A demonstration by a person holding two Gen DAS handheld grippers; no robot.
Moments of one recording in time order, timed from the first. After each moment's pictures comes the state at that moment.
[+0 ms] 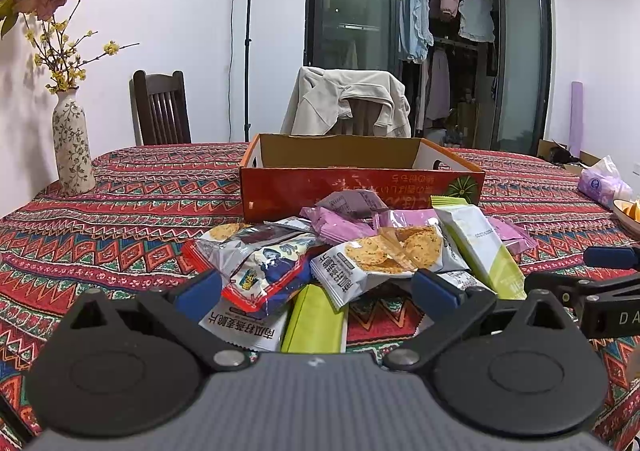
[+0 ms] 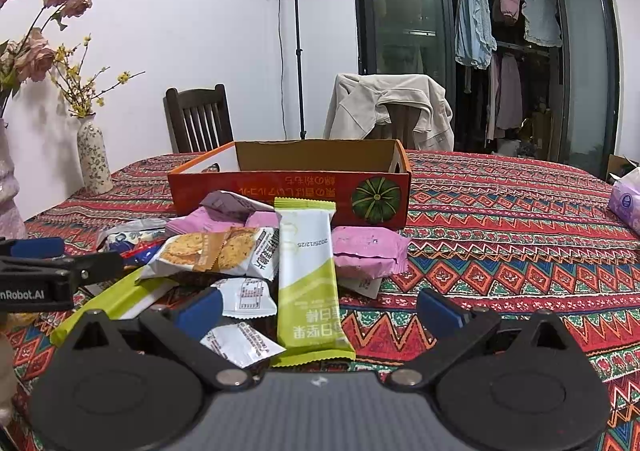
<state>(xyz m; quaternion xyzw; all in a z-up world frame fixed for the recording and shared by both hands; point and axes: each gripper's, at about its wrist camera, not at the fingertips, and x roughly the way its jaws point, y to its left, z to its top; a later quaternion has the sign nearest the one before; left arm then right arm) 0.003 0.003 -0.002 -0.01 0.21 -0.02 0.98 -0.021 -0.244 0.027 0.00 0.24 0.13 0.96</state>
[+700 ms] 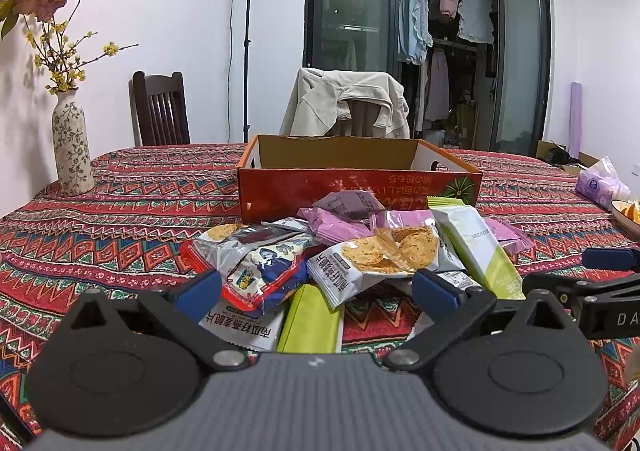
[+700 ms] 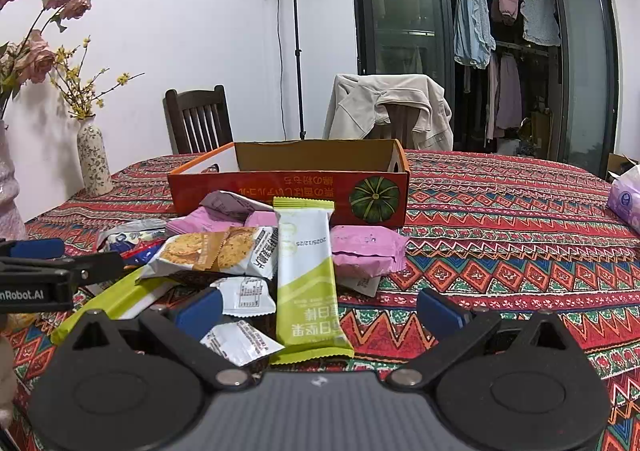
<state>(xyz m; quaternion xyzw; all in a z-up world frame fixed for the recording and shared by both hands) 0.000 0.000 -0.003 -0.01 0.20 -0.02 0.98 -0.022 -0.245 0.028 0.00 0.24 0.13 0.96</state>
